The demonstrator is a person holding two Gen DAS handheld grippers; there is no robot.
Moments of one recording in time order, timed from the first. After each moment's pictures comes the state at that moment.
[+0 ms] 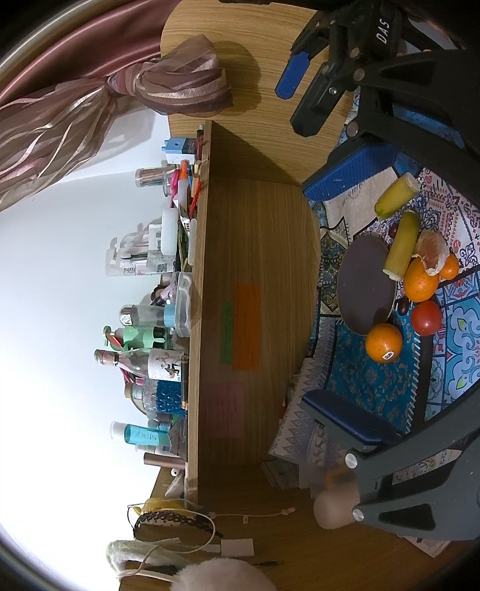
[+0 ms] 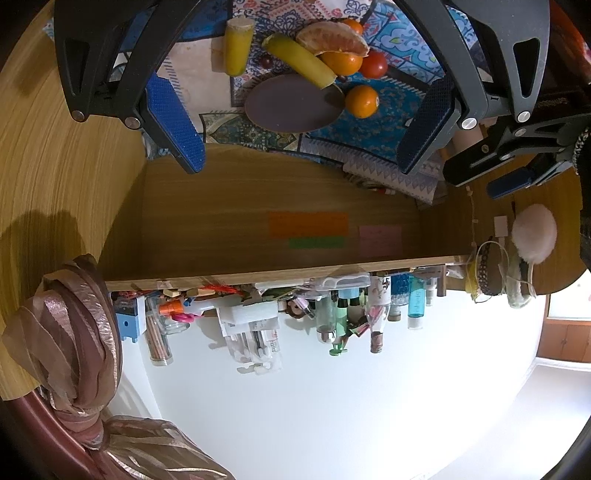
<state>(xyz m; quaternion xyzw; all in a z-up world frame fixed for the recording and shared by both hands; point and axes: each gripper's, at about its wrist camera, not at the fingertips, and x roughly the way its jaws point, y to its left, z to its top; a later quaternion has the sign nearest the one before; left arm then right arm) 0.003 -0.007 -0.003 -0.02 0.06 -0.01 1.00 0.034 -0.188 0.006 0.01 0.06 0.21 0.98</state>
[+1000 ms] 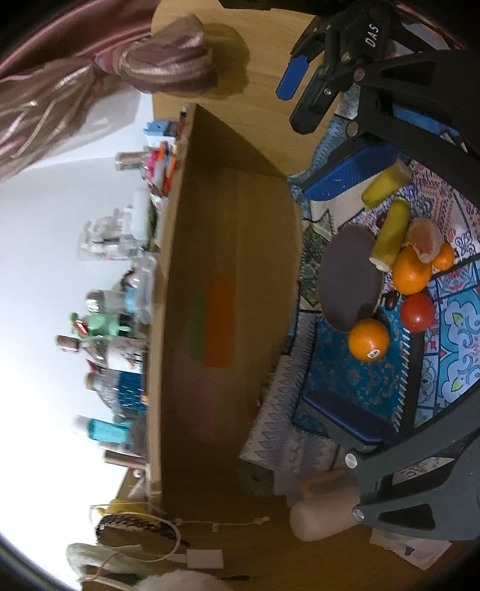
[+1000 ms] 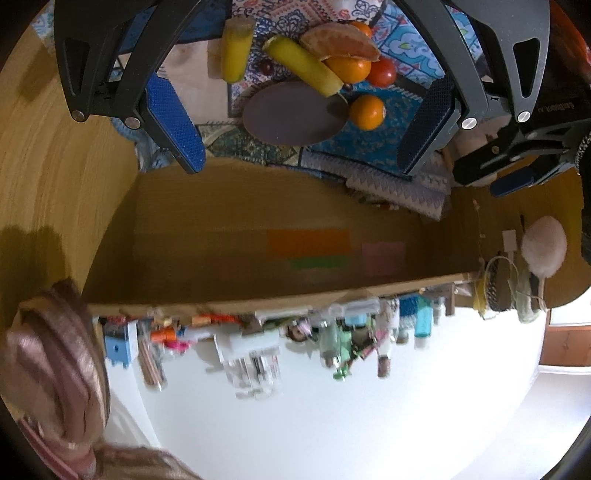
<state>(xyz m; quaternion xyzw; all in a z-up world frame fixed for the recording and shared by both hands) 0.038 0.012 -0.028 -0.04 0.10 -0.01 0.99 0.071 -0.182 -0.010 0.00 0.10 0.21 0.97</state>
